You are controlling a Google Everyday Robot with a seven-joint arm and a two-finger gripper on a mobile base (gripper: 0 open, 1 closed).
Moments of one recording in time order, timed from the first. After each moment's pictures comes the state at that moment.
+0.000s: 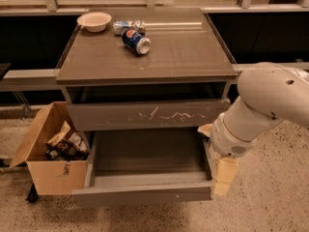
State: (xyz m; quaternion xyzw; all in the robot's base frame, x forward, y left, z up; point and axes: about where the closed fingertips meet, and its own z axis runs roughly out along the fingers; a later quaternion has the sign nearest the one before) arm 0.423 -0.147 0.742 -0.69 0.71 0.10 0.11
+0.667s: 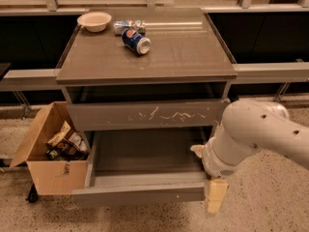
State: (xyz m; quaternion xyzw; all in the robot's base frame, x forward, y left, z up) arm 0.416 -0.142 0.665 -0.71 0.69 0.10 0.11
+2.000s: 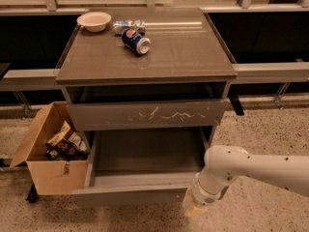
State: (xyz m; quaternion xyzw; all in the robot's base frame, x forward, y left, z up) arm 0.400 -0.136 0.467 -0.70 0.69 0.18 0.06
